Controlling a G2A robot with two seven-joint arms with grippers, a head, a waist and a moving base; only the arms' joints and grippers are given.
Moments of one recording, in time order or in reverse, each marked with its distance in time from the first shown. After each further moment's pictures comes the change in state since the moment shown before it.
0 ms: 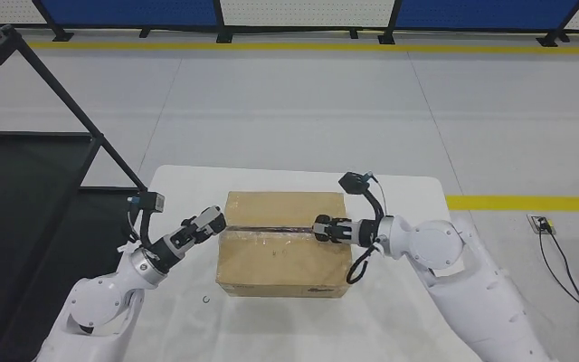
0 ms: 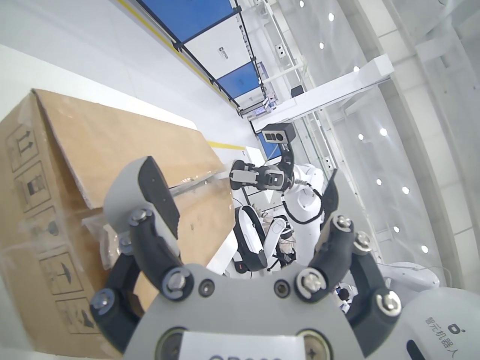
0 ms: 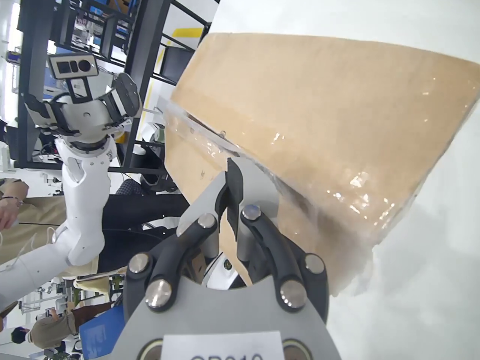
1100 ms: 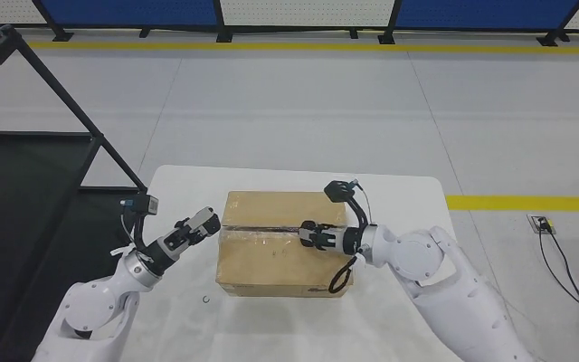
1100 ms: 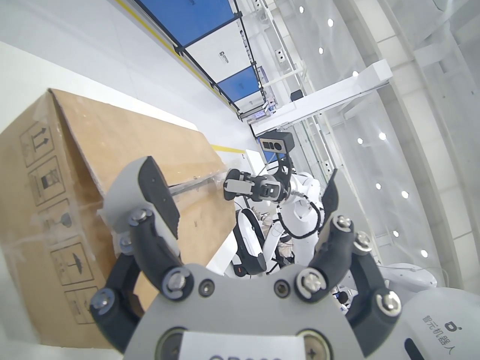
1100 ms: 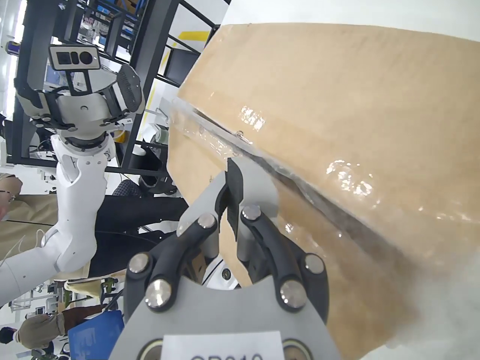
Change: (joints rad) left arm 0.028 0.008 -0.029 -0.001 -0.018 -0.013 0.003; right arm -0.002 -0.029 -0.077 0.015 -0.006 -0.004 -0.111
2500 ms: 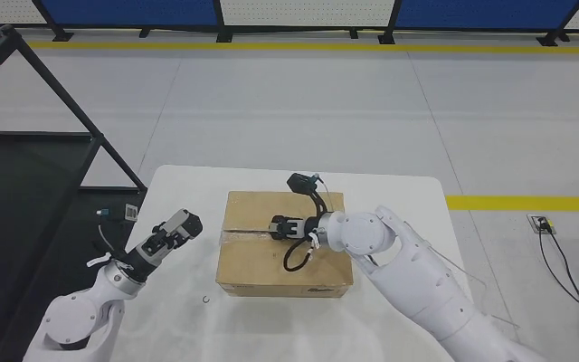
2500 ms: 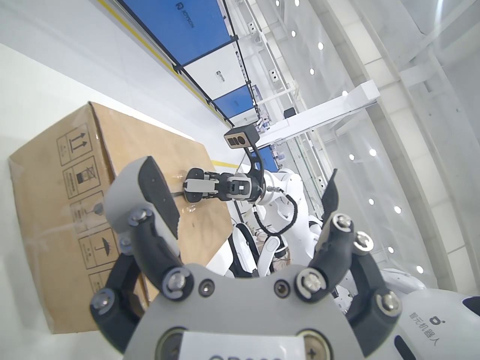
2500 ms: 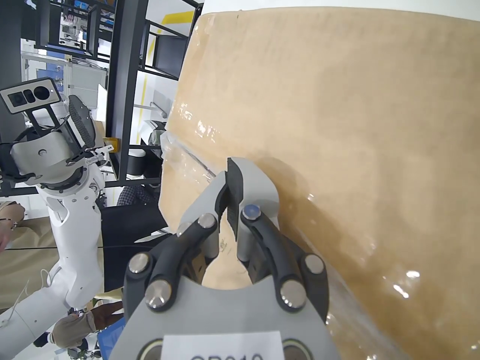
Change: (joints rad) left arm 0.069 0.012 -0.083 0.016 -0.076 -0.054 0.003; right arm 0.245 -0.157 -0.257 0.331 0.120 0.059 -0.106
